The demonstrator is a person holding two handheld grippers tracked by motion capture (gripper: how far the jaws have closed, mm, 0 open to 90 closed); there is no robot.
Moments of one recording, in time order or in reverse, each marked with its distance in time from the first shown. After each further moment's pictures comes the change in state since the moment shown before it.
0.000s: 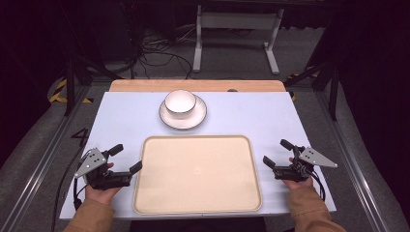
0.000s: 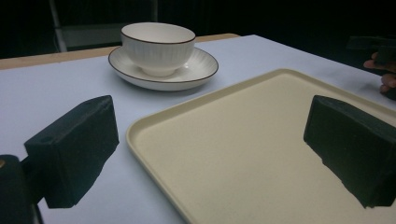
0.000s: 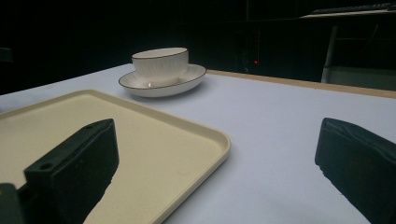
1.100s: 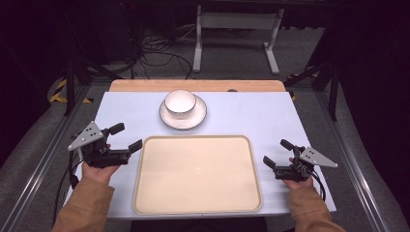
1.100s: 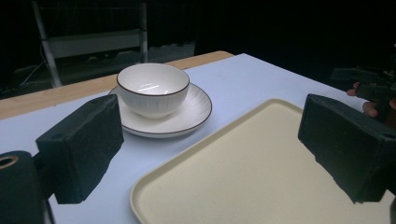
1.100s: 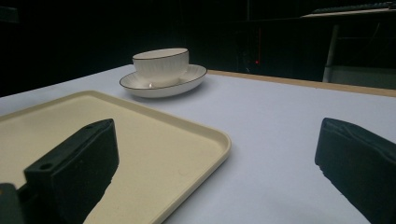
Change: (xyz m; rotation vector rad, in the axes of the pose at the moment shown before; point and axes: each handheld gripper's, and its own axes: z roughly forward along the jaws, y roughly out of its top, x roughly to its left) left arm 0.011 0.072 0.013 0.002 -0.049 0.022; right arm -0.001 0.000 0.000 -0.001 0.004 0.009
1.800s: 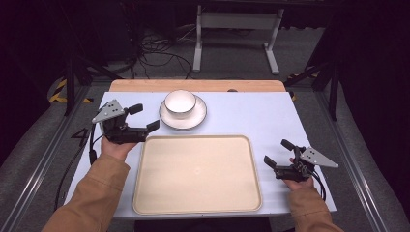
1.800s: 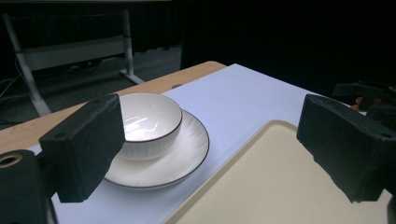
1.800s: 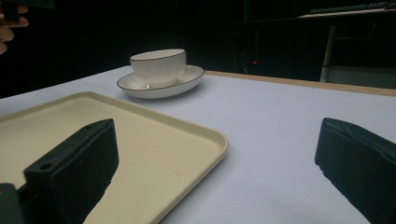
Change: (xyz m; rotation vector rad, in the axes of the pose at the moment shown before) left arm 0.013 0.038 0.061 0.003 -0.069 0.026; right arm -0.001 -0.001 -0.001 -0.005 -0.009 0.007
